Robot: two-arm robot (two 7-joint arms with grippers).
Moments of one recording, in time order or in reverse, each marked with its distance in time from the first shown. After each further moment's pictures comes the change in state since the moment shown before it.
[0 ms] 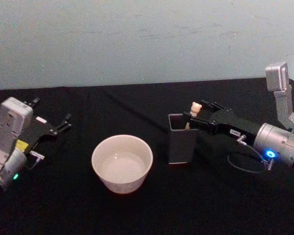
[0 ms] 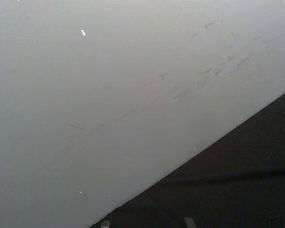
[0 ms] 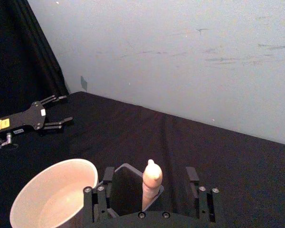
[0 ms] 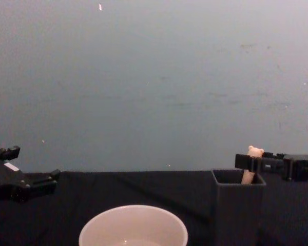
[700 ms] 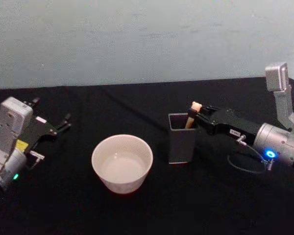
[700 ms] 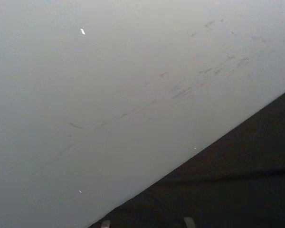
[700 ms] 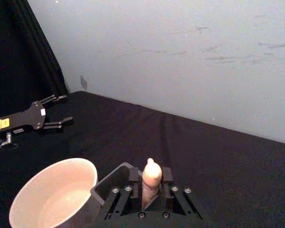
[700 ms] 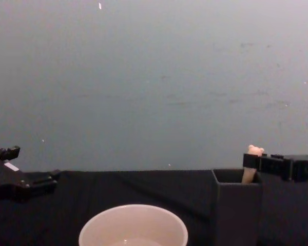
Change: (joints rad) left arm 0.000 0.000 0.000 0.000 0.000 0.000 0.000; right arm 0.000 0.000 0.000 0.000 -0.001 0.000 0.000
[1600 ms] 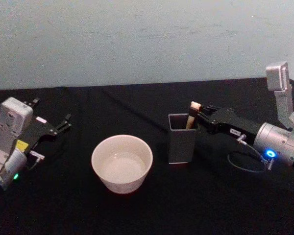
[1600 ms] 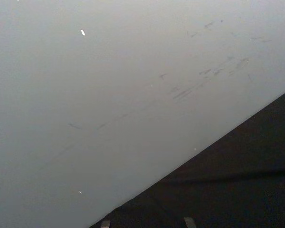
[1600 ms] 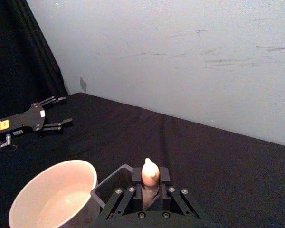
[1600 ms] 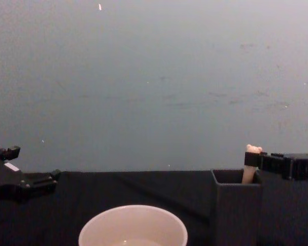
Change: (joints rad) left arm 0.000 0.000 0.000 0.000 0.000 0.000 0.000; right arm 0.000 0.000 0.000 0.000 0.000 -0.002 -0.002
